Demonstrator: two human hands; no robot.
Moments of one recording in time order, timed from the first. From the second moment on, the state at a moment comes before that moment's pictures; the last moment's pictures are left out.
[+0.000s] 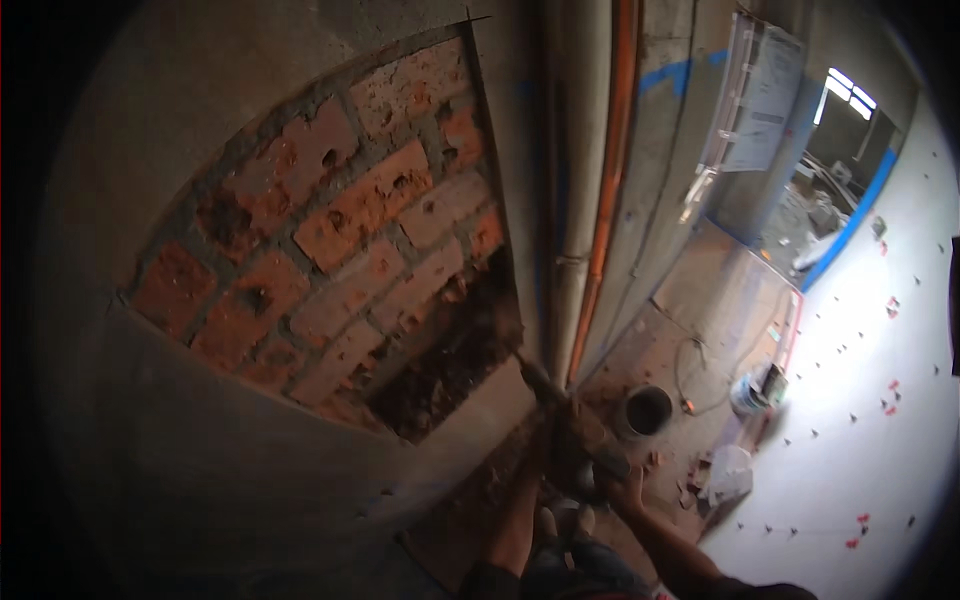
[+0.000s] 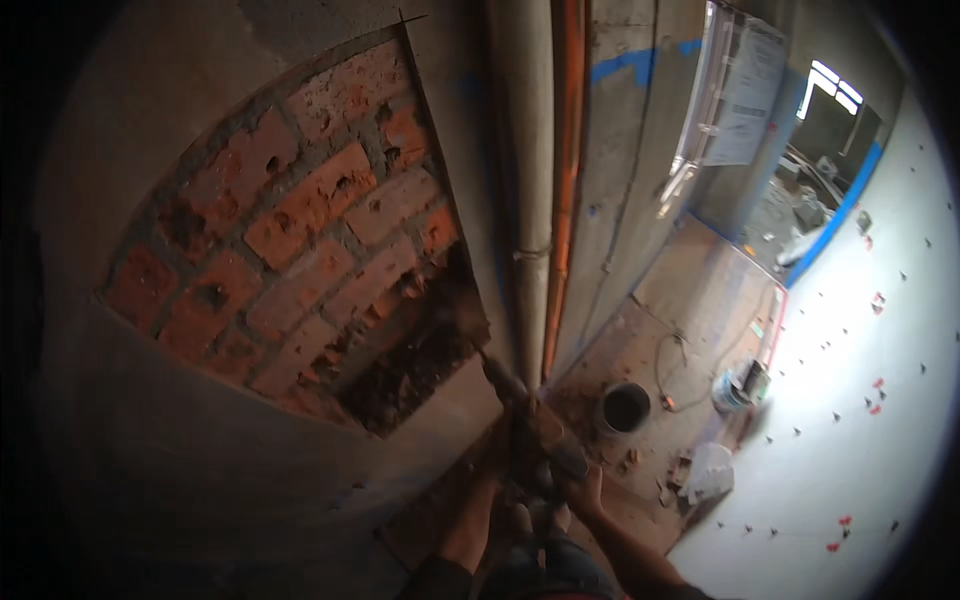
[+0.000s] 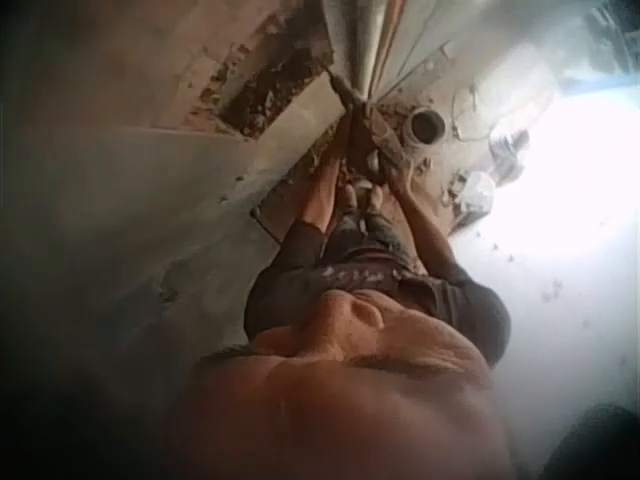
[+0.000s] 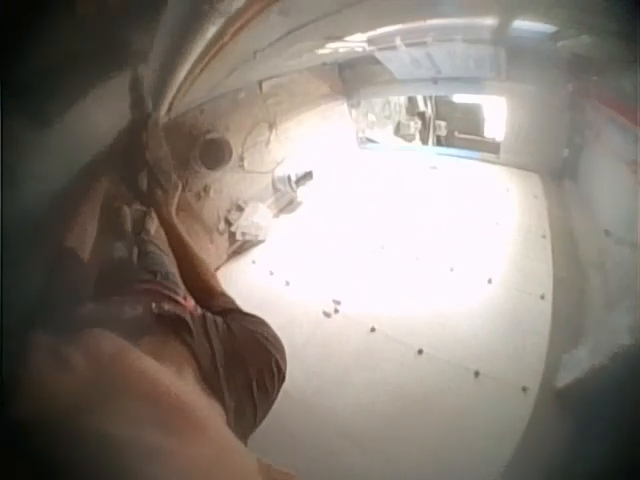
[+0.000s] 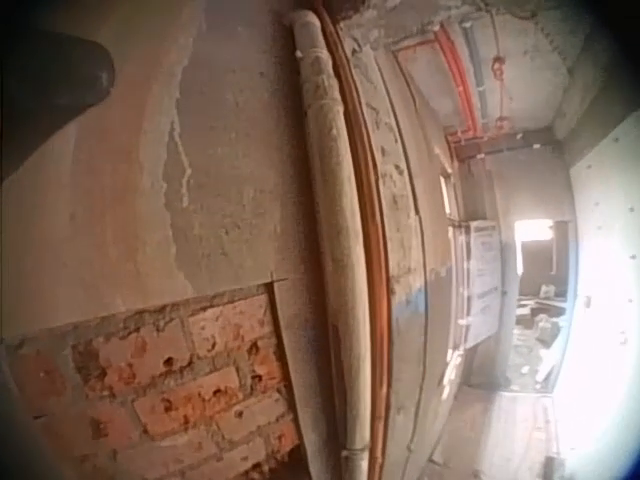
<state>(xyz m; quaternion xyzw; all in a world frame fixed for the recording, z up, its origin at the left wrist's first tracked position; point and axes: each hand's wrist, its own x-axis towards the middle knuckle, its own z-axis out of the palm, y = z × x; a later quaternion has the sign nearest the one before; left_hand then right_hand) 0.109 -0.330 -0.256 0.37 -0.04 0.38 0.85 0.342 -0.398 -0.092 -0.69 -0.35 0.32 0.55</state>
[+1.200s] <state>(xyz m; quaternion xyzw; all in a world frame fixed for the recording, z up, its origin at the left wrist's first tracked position) 0.194 -0.171 0.017 0.30 0.13 0.24 0.91 0.272 -0.391 0.012 -0.57 -0.54 0.17 0.59</state>
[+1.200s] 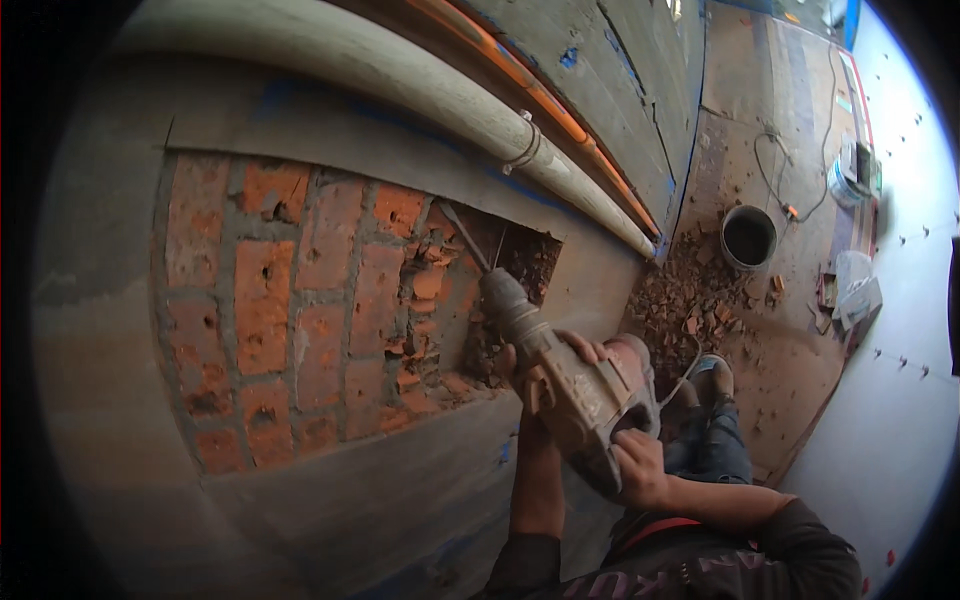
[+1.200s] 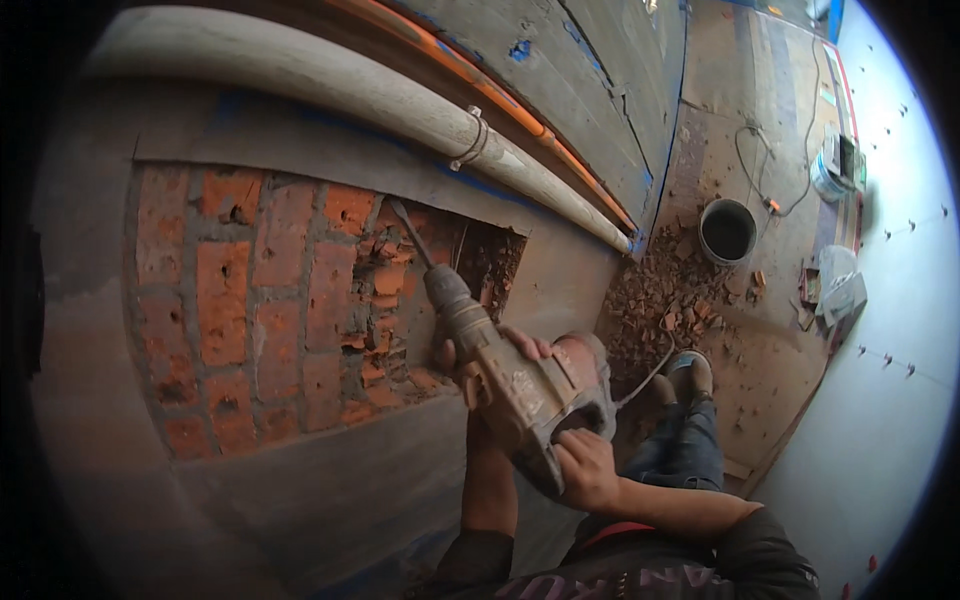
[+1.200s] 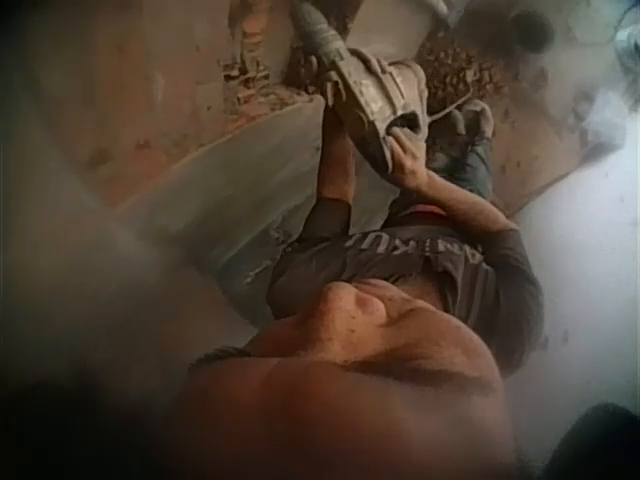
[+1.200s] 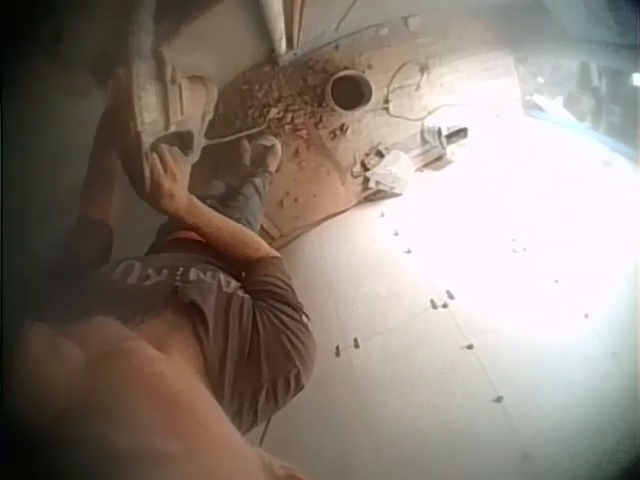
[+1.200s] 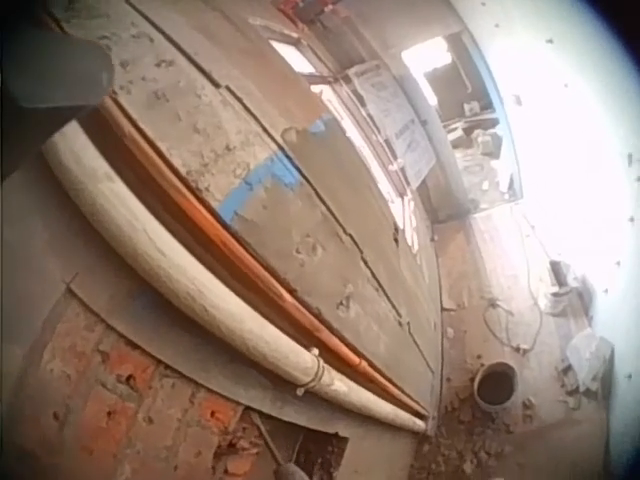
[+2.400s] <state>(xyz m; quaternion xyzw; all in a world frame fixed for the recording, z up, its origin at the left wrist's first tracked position) 0.223 -0.238 0.073 0.30 0.37 0.31 0.82 0.326 -0.435 0.004 -0.50 -0.46 0.30 0.67</state>
